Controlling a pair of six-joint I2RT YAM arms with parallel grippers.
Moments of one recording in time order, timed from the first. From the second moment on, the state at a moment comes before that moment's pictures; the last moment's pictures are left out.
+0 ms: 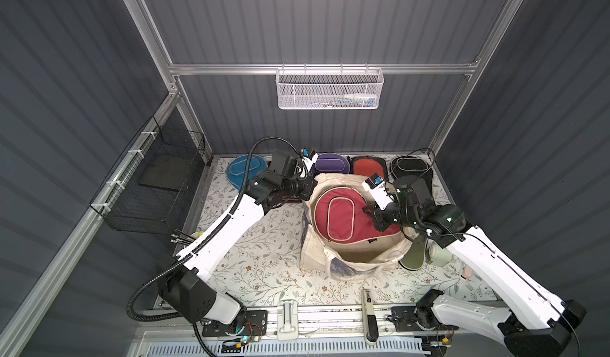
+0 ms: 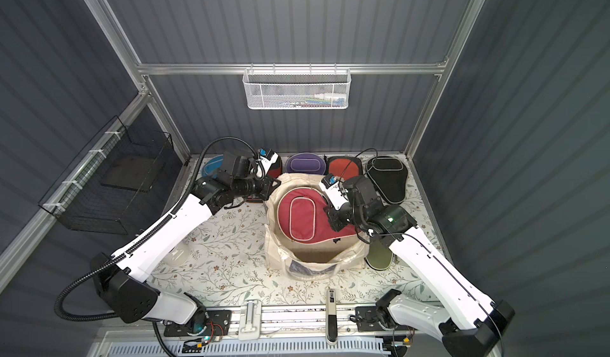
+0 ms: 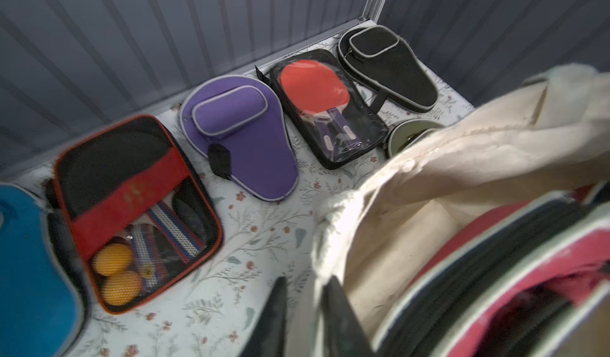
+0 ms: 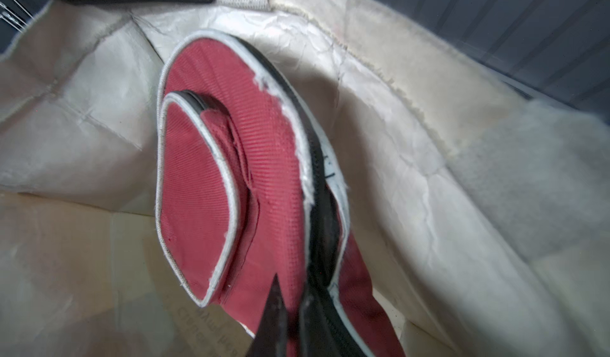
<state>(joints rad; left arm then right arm) -0.60 1.47 1.49 -0.64 0.14 -0.03 0.60 1.09 1.21 -0.81 -0.11 -0.02</state>
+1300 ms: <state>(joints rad) -0.48 1.32 1.36 -0.25 0.93 -0.16 0.45 1.10 1.44 -0.81 -0.42 0.07</state>
